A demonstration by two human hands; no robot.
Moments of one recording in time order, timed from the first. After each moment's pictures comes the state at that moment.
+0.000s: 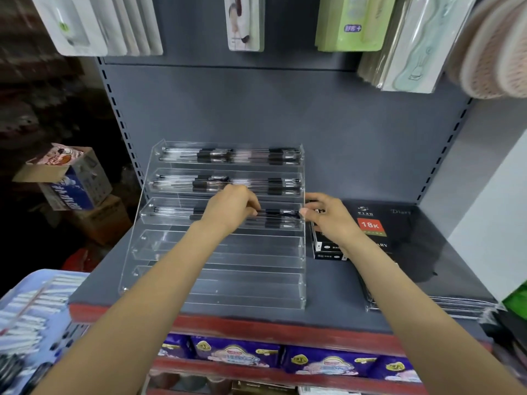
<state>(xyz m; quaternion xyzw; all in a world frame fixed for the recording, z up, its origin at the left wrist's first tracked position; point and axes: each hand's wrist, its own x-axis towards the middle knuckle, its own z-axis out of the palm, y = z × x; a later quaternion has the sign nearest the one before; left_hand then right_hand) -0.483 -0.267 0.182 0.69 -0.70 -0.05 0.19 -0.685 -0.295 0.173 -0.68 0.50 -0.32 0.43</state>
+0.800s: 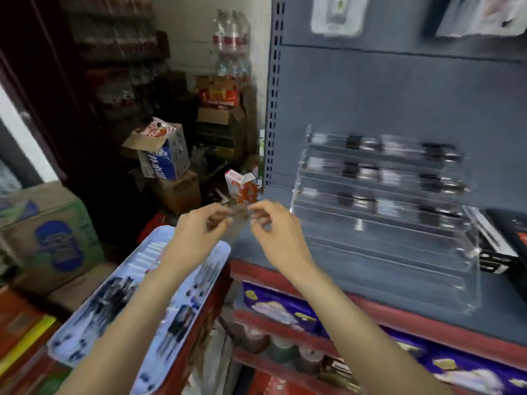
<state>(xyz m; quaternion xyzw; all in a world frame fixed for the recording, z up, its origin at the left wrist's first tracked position) -0.238 -0.050 0.138 0.74 -0.54 -0.06 0.40 -0.381 -0.119 0.147 -0.83 0.33 -0.31 0.32</state>
